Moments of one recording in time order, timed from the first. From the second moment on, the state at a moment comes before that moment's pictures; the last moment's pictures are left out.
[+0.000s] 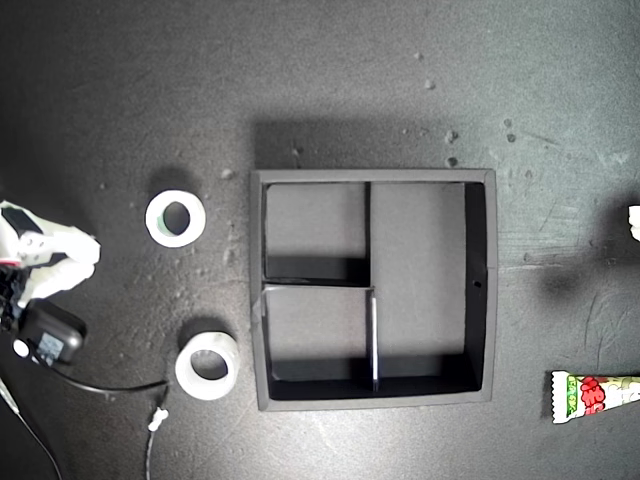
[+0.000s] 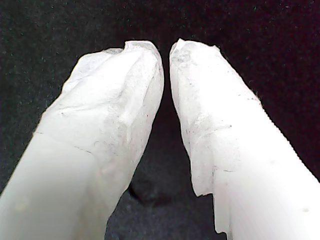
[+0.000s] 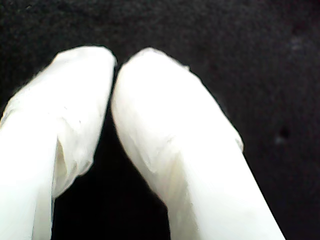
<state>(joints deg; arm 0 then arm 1) 13.2 191.2 176.6 77.8 -78.0 3.6 191.8 178.3 76.1 64.4</state>
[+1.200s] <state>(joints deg) 21.4 191.2 176.6 50.4 -81.7 10.1 191.5 178.3 53.2 81.0</state>
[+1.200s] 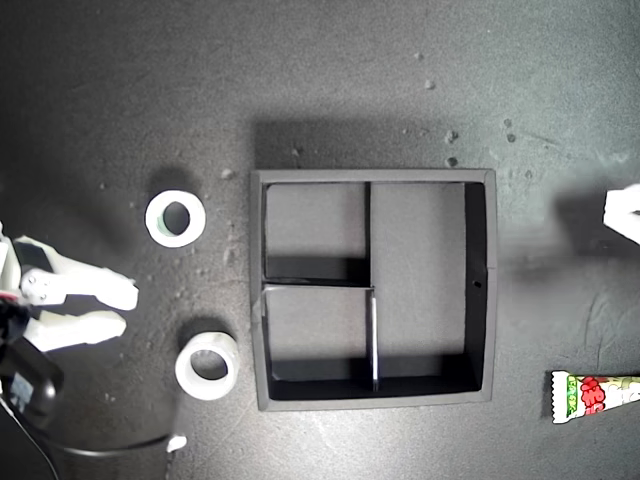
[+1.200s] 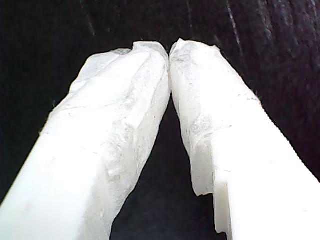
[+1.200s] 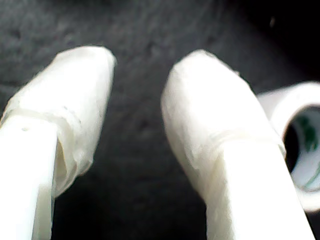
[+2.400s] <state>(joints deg) 10.6 116.3 113.0 63.8 -69.9 3.9 157.9 134.7 44.1 36.5</state>
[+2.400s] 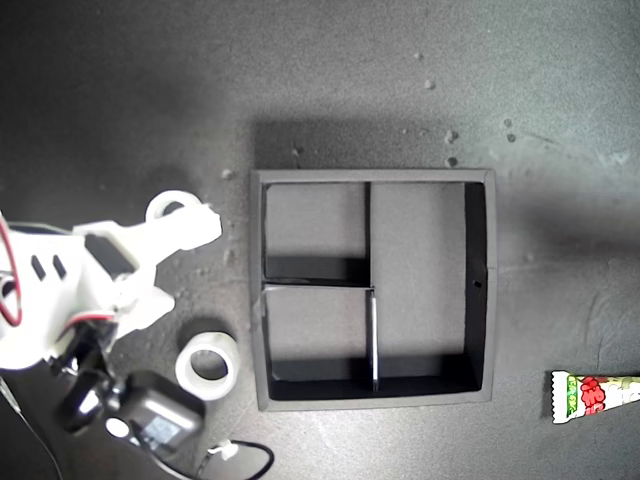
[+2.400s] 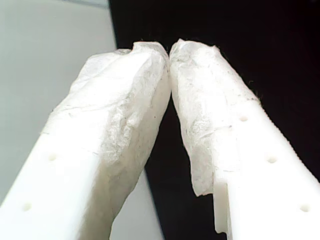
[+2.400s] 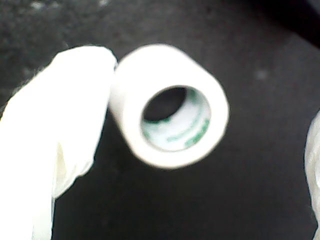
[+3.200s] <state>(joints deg) 13.4 107.8 120.7 61.0 -80.3 -10.8 116.3 104.5 62.1 51.0</state>
